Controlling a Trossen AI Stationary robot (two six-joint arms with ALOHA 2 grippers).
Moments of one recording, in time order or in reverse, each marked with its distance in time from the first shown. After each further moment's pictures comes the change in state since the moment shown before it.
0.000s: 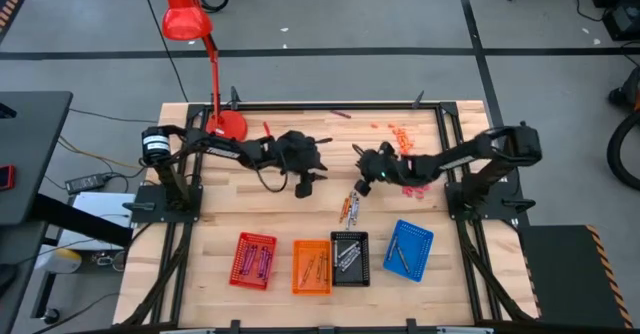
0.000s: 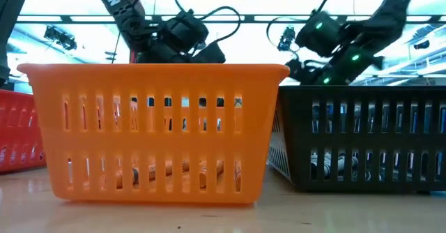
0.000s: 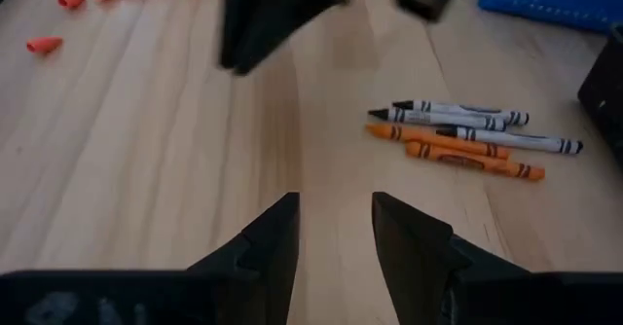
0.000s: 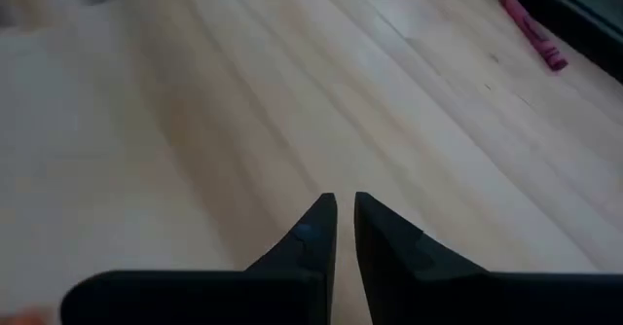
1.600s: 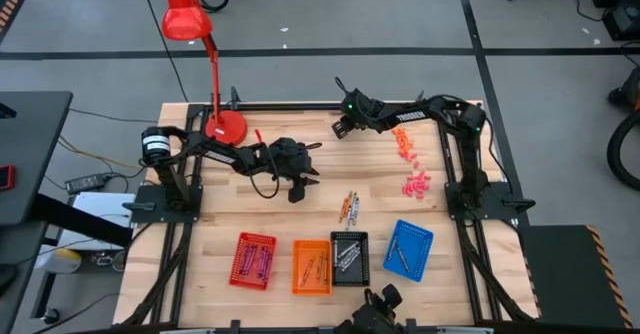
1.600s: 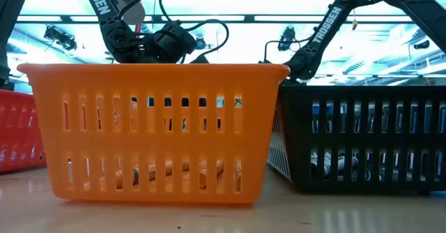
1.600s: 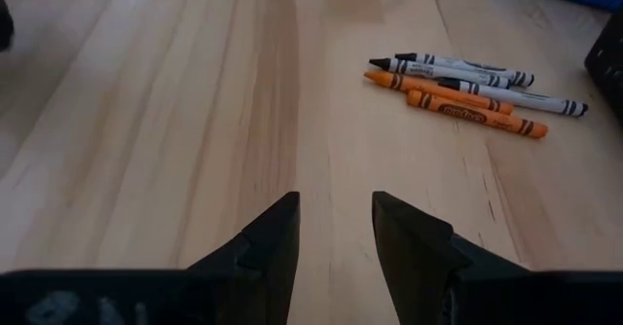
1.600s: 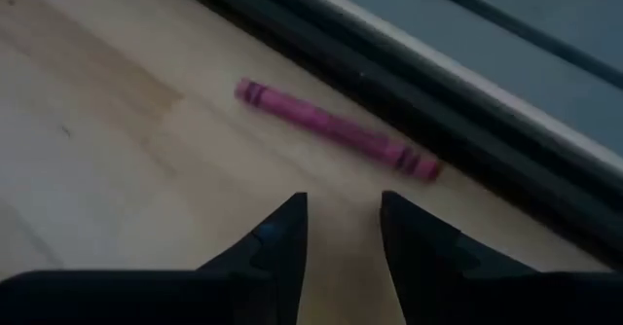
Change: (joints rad) left arm -0.002 0.000 -0.148 0.151 -0.001 -0.076; right arm -0.505 0.472 0.604 -0.247 -0.228 -0.004
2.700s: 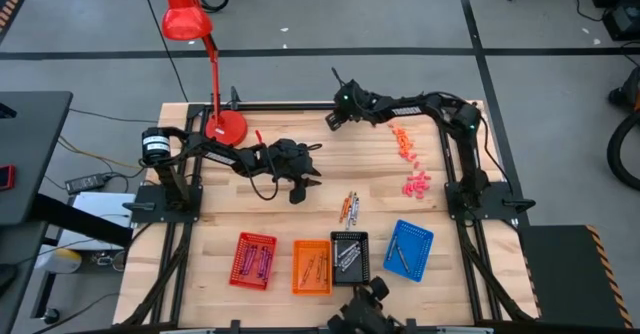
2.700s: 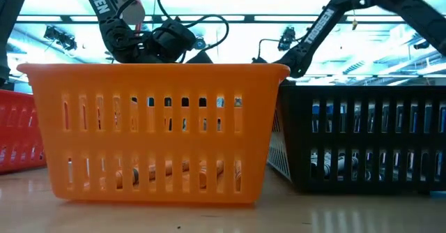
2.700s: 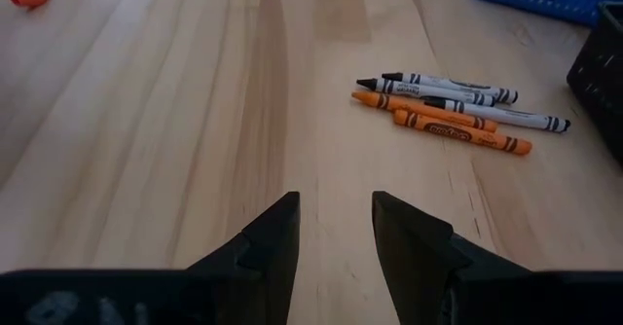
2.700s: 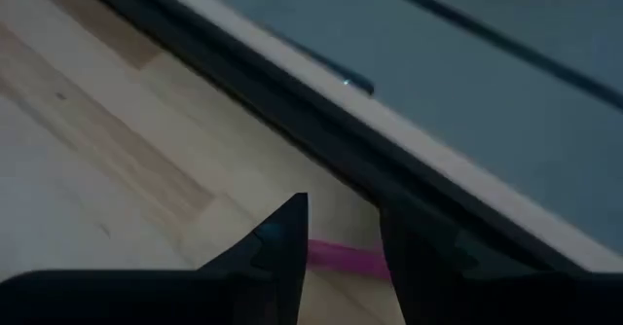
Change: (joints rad) left arm -0.016 -0.001 0.000 0.038 0.000 -0.003; right arm -0.004 0.056 0.137 -0.012 -0.053 -0.026
